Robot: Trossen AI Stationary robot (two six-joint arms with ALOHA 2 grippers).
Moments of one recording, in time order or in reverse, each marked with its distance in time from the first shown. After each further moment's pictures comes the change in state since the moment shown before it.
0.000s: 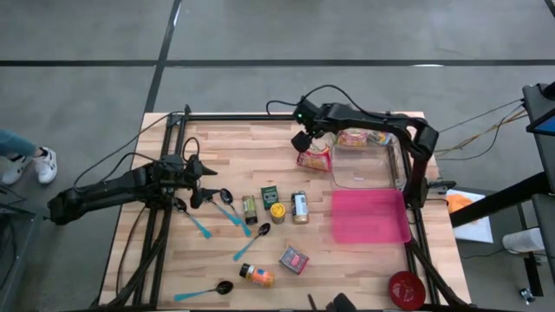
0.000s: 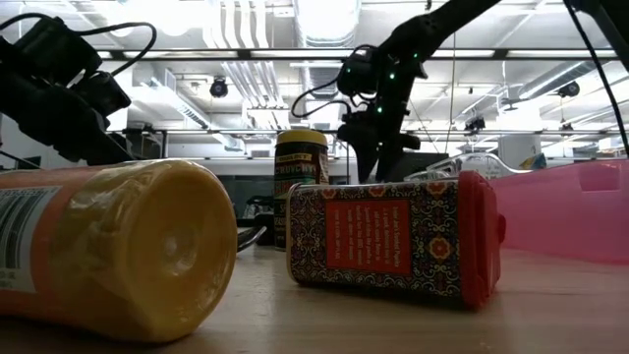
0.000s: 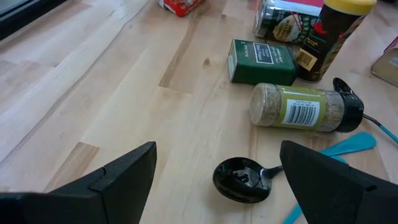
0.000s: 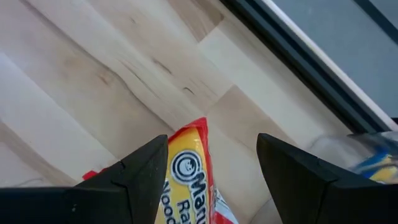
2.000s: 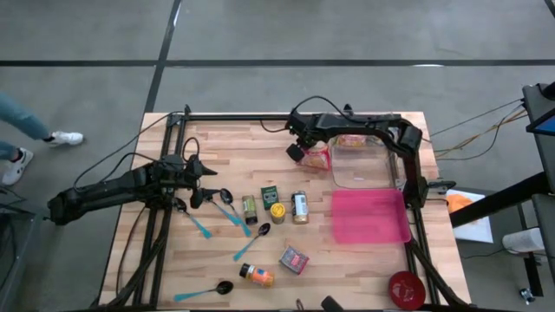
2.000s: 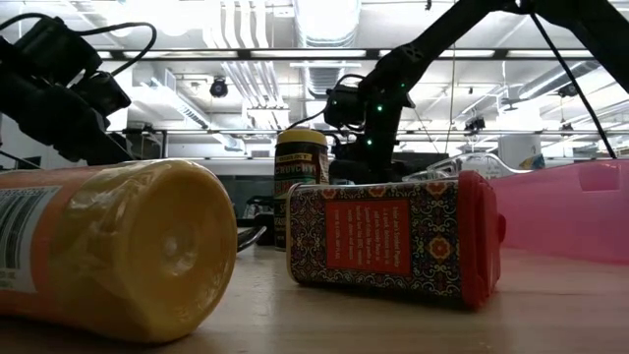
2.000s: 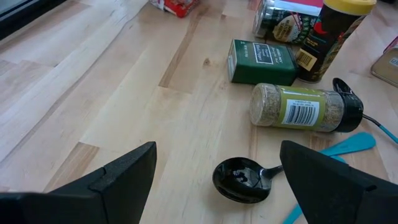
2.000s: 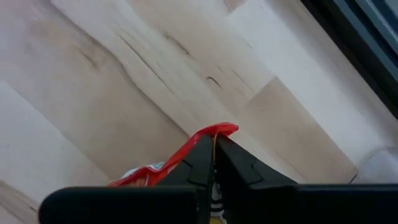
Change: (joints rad) left arm 0.000 0.000 0.000 0.000 0.000 -0.001; right arm 0.046 0.144 -0.011 0.091 0.011 -0.012
